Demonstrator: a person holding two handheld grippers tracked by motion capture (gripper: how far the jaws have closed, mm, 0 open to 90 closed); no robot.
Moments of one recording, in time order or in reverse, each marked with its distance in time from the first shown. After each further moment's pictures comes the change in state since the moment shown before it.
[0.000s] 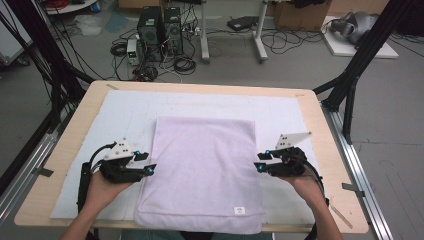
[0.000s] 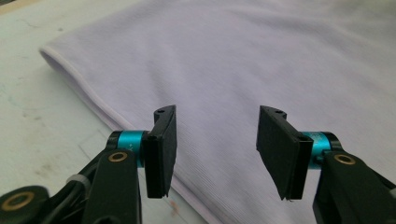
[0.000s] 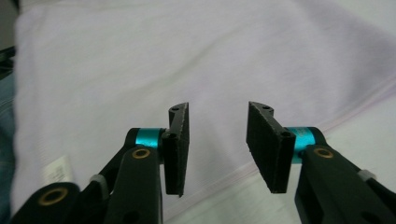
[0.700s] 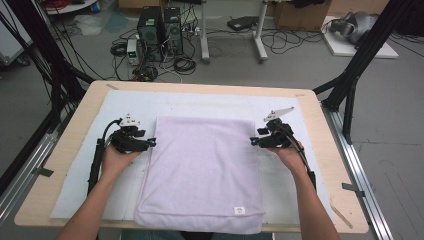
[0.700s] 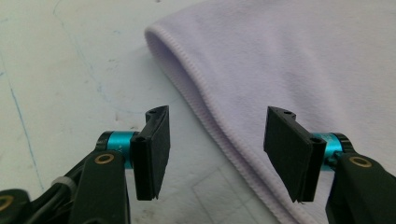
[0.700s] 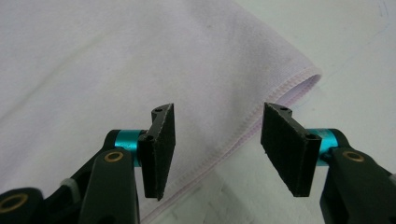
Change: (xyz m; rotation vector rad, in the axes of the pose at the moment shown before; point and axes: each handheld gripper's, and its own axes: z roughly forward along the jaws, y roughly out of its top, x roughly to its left) left arm 0.079 0.006 0.062 0.088 0.184 -0.161; right arm -0.083 0.024 0.054 0.088 -0.175 0.098
